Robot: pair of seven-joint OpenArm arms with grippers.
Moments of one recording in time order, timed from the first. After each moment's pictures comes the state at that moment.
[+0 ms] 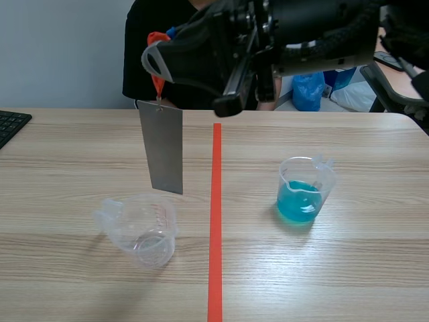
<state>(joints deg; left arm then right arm) 52.7 -13.9 -27.5 88.6 29.5 -37.5 -45.8 15.0 21.6 -20.3 112.6 50.0 45.1 -44.3</state>
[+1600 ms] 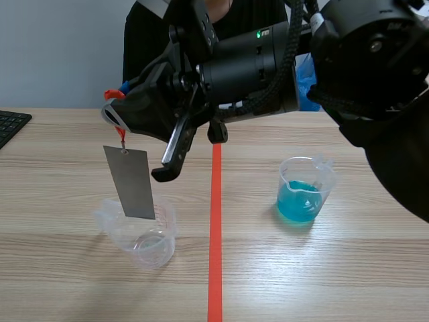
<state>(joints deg) 52.7 -13.9 -27.5 88.6 29.5 -37.5 -45.8 14.9 17.3 -29.8 106.9 36.8 45.3 -36.7</state>
